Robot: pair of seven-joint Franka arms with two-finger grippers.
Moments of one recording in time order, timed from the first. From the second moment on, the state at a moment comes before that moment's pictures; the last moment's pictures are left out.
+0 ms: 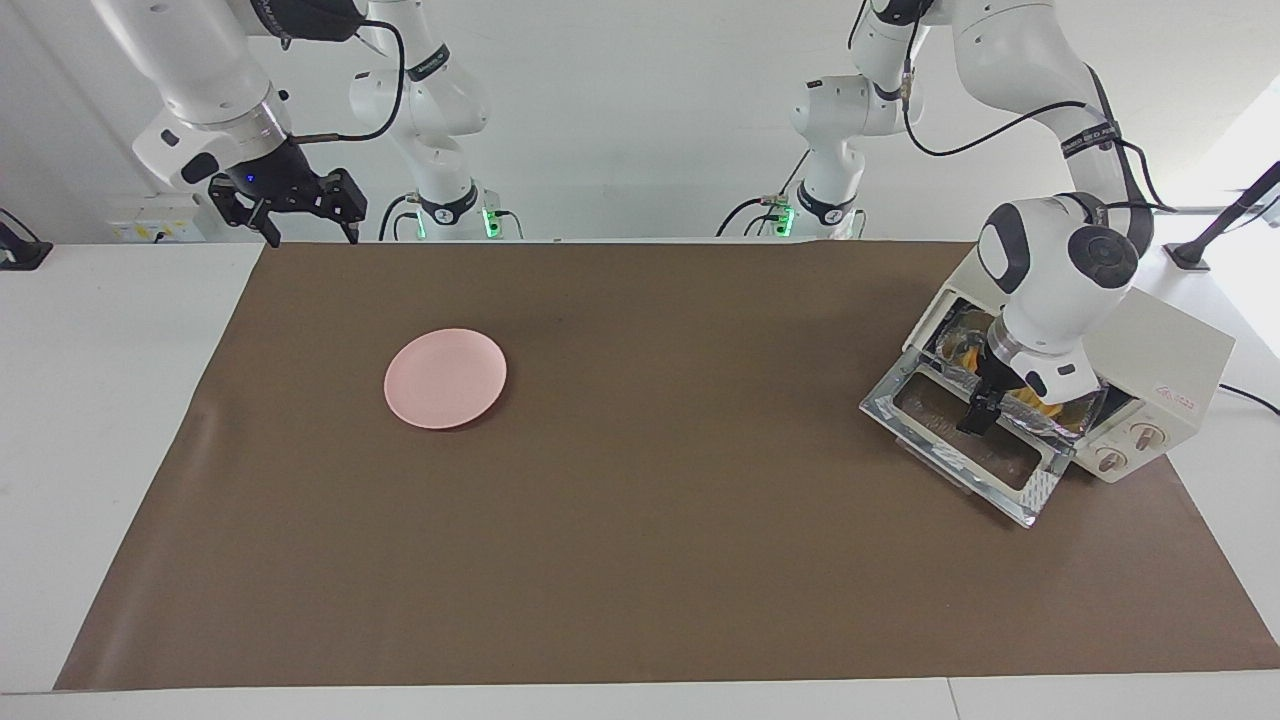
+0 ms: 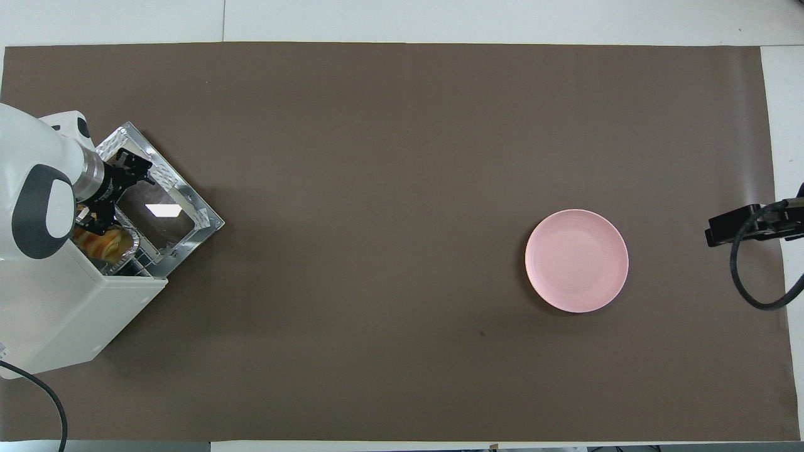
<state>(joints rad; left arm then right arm) -0.01 0.21 0.02 -1.95 0.07 2.12 -1.01 -0.10 -0.09 0.09 -1.66 -0.02 1.44 -0.07</state>
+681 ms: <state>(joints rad) -0.19 0.22 -0.01 -1.85 0.08 2.12 -0.89 -0.10 -0.09 0.09 -1.66 -0.02 1.44 -0.07</state>
